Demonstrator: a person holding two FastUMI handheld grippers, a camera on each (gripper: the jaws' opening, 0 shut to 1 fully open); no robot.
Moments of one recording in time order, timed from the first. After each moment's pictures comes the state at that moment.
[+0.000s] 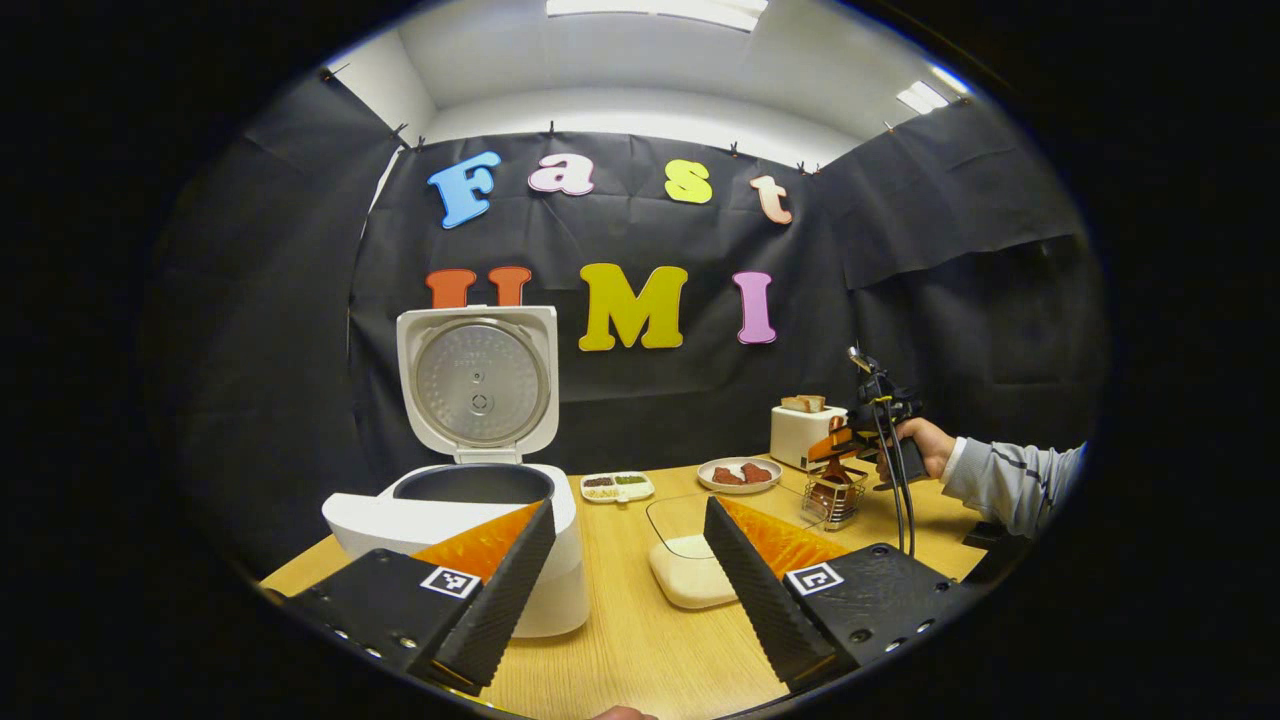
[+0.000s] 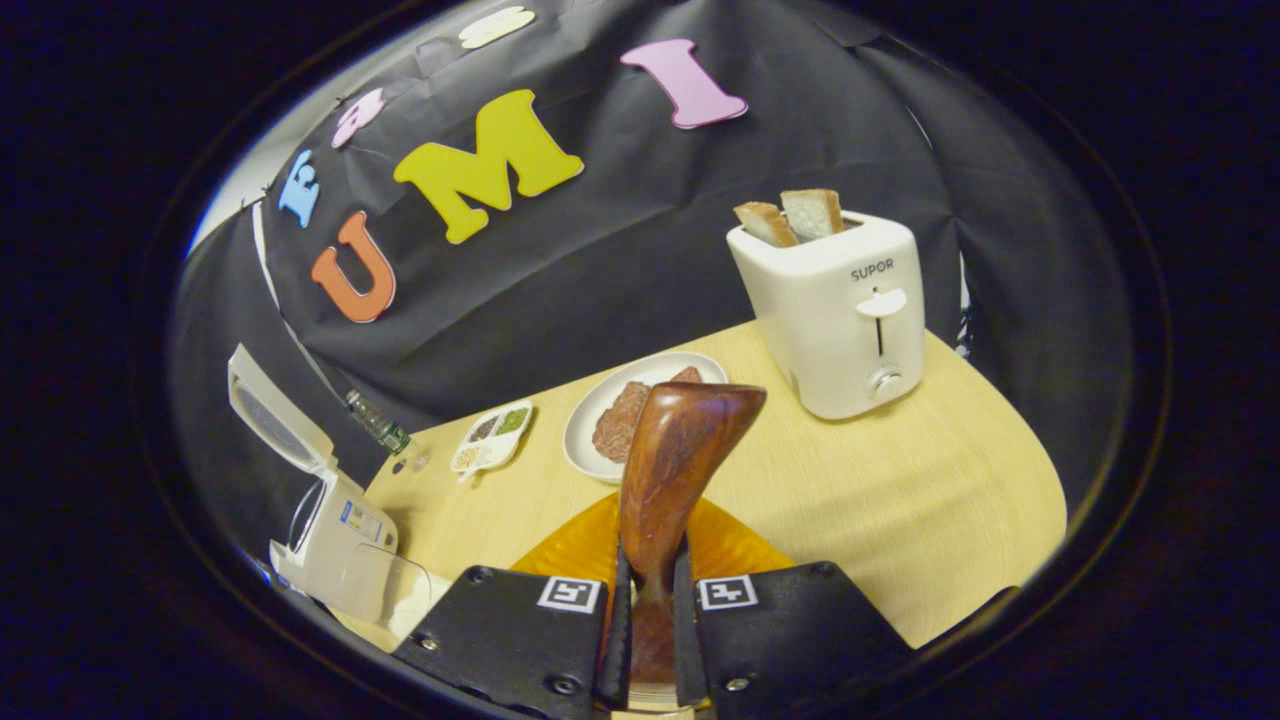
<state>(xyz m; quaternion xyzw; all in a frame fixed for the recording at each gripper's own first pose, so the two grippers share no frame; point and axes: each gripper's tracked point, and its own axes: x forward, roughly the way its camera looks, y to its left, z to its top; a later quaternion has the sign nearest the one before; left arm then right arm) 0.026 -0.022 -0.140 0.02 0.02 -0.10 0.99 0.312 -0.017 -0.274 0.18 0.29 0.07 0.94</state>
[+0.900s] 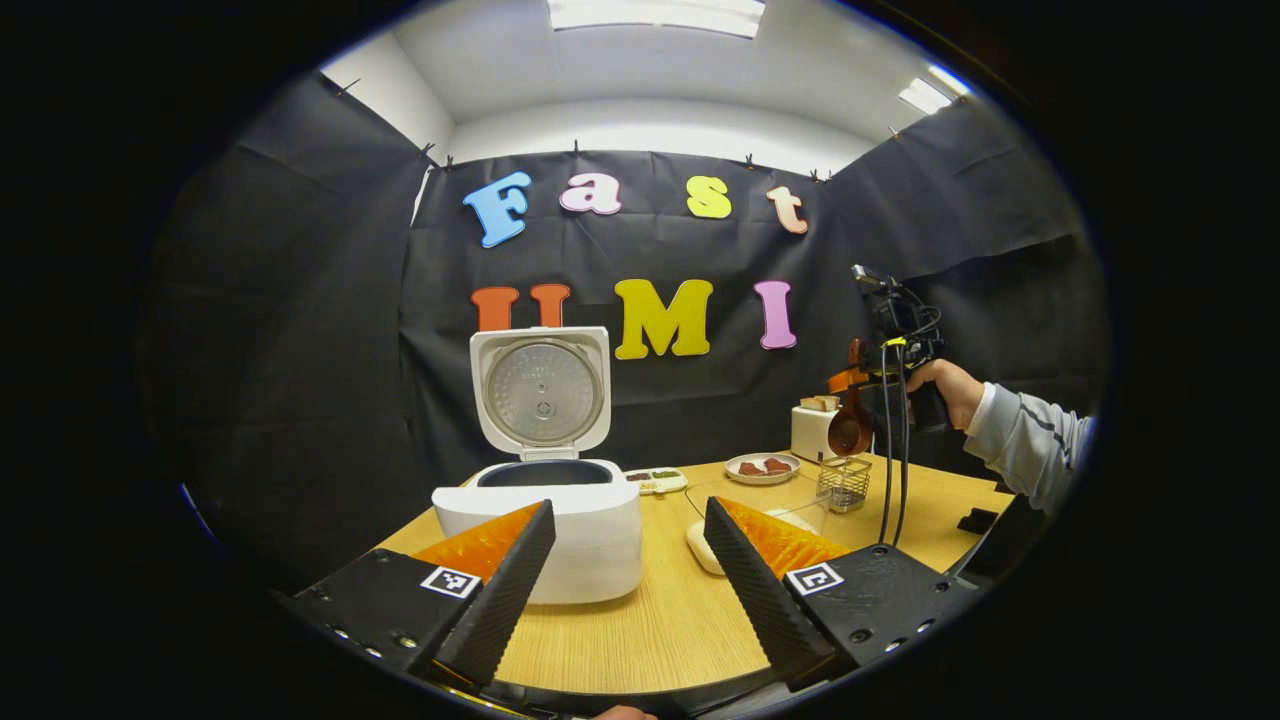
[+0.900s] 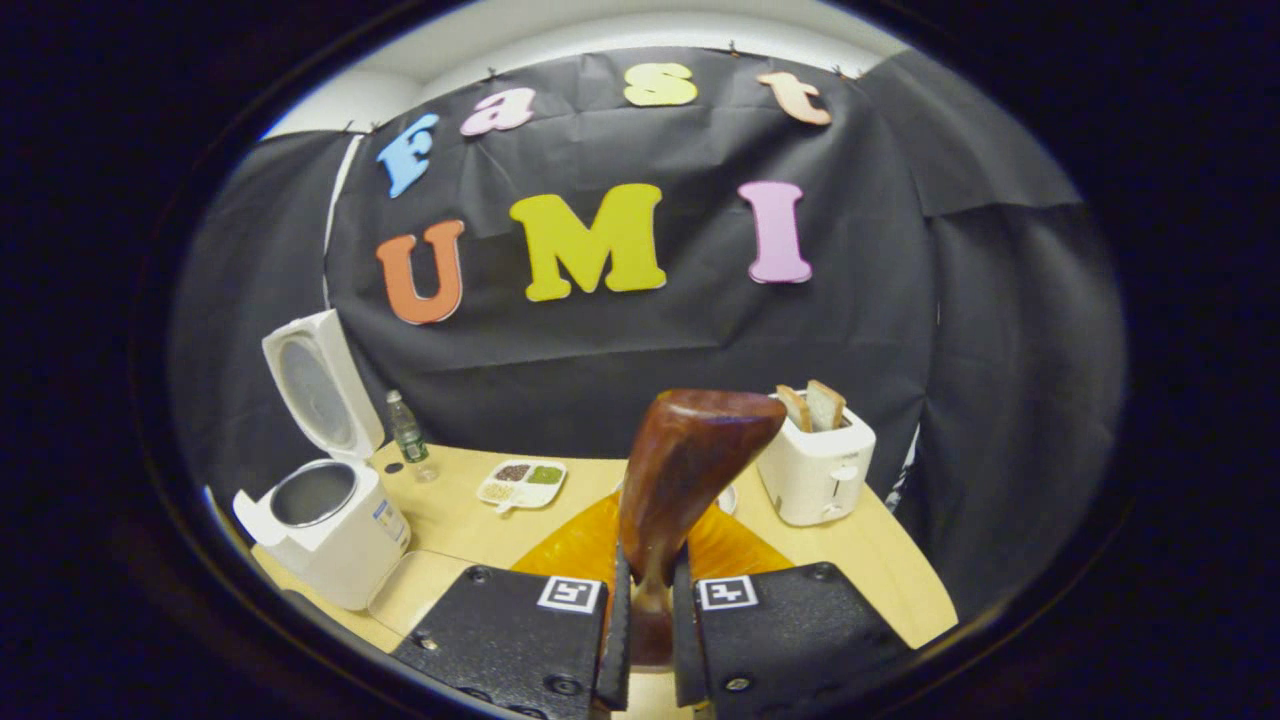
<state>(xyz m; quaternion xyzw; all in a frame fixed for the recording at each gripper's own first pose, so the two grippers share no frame) -0.048 0.028 -0.118 0.03 0.00 -0.06 1.00 0.228 0.067 -0.121 0.00 0.15 0.05 0.99</state>
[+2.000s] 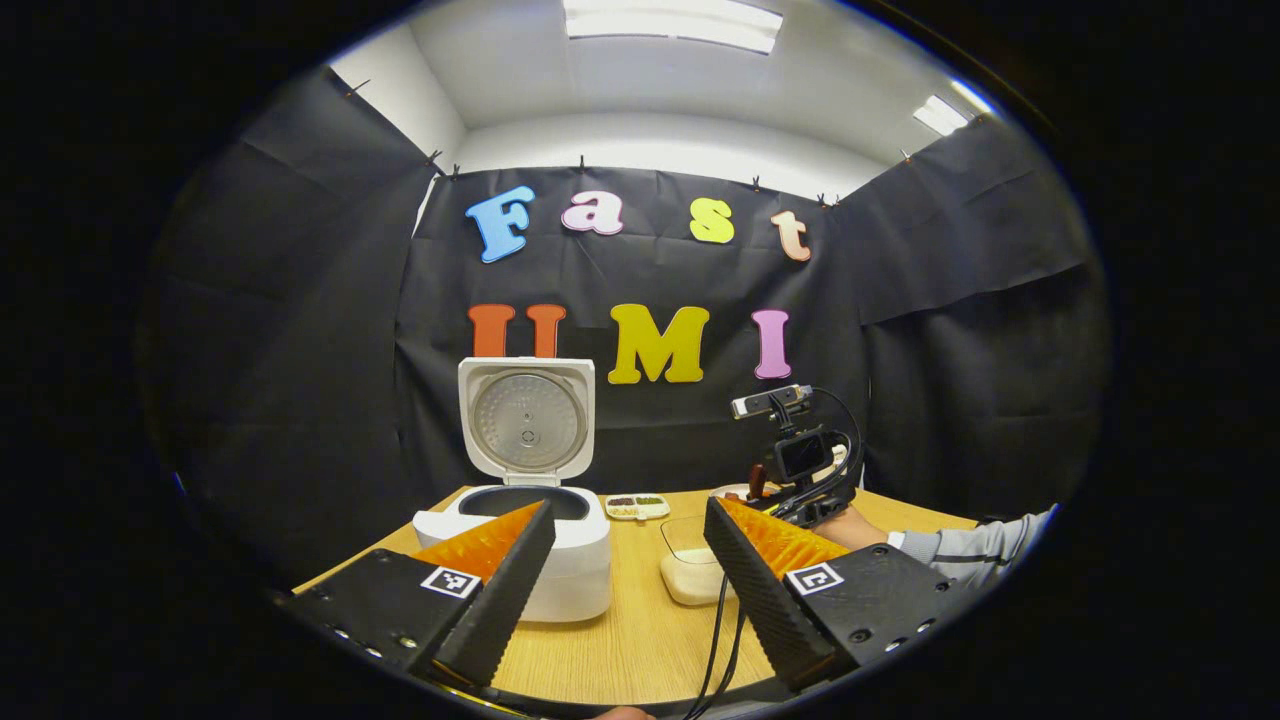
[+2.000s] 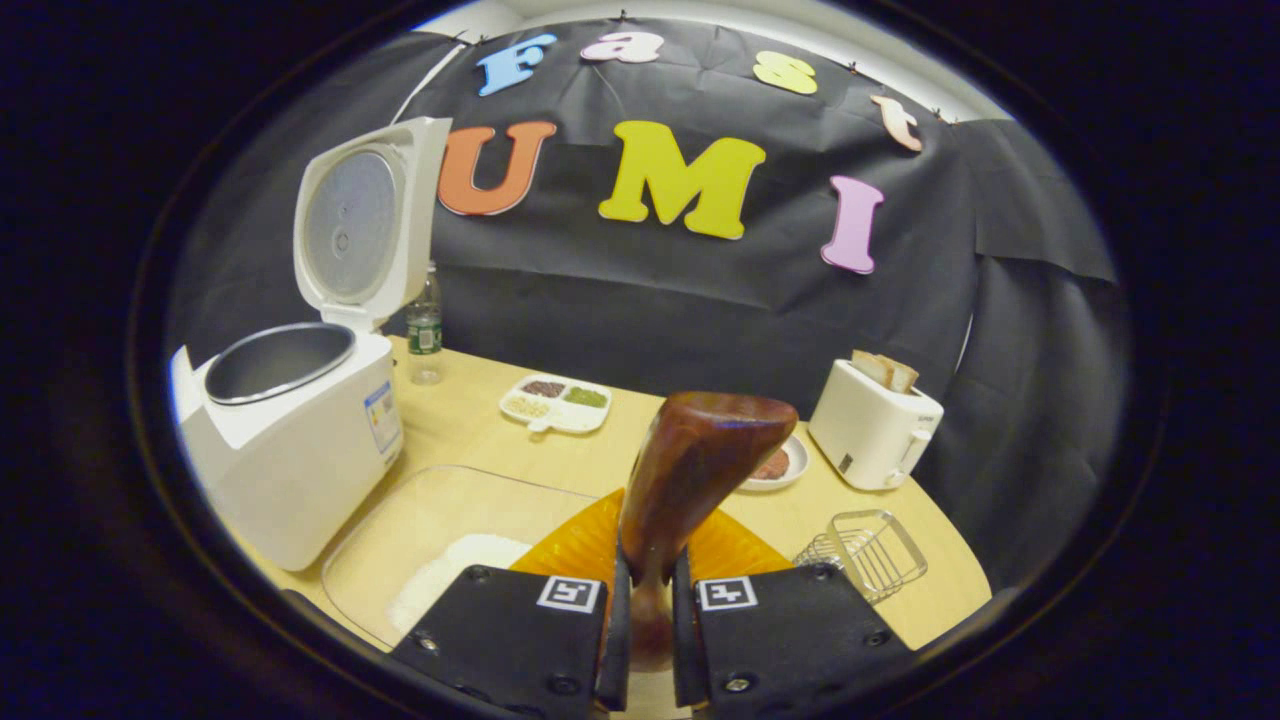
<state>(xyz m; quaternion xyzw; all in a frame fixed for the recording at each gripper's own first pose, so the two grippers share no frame) -0.044 0.000 -0.078 -0.01 -0.02 -0.07 1.00 0.231 0.183 -0.268 -0.10 0.20 0.02 0.97</state>
